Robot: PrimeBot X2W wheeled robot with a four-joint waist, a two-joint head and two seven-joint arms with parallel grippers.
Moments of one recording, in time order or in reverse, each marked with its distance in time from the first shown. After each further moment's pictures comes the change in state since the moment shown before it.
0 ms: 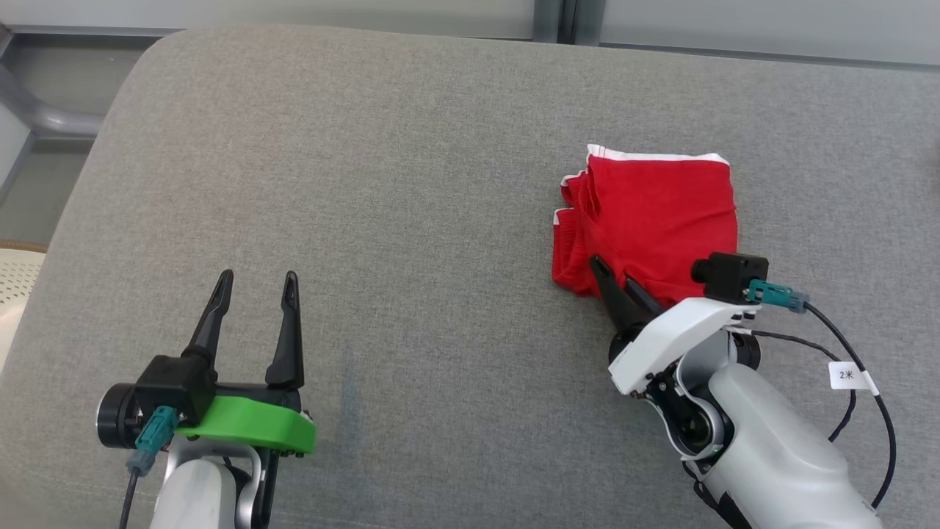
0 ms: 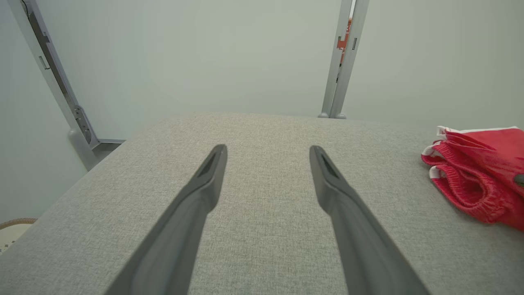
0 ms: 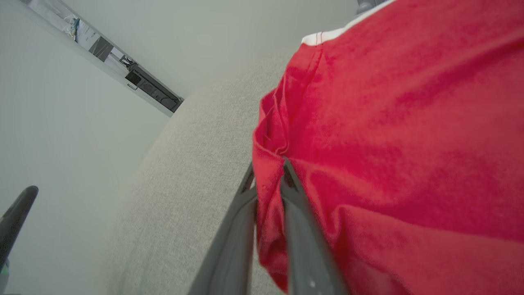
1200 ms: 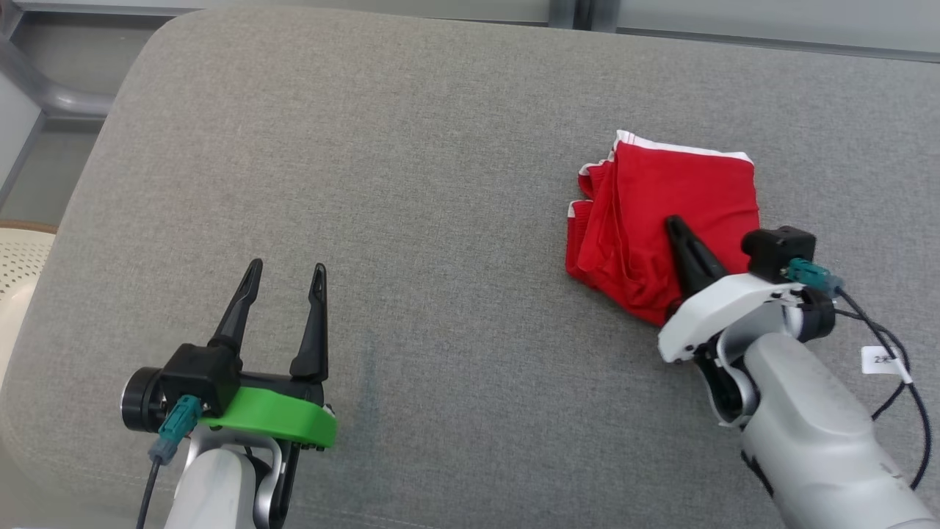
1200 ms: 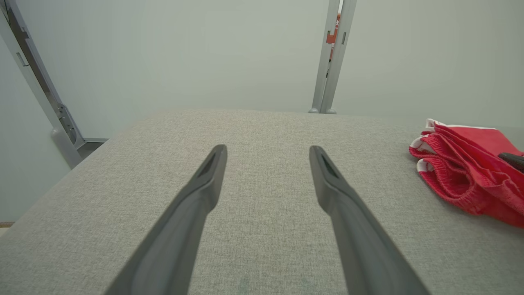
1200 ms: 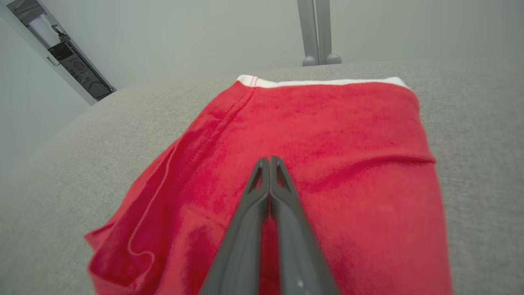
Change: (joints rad) left arm -0.023 -0.001 -0.060 0.003 -0.011 0.000 0.000; right arm -0.108 -0.040 -0.096 0.232 -0.313 0.000 -0.168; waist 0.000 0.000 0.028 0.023
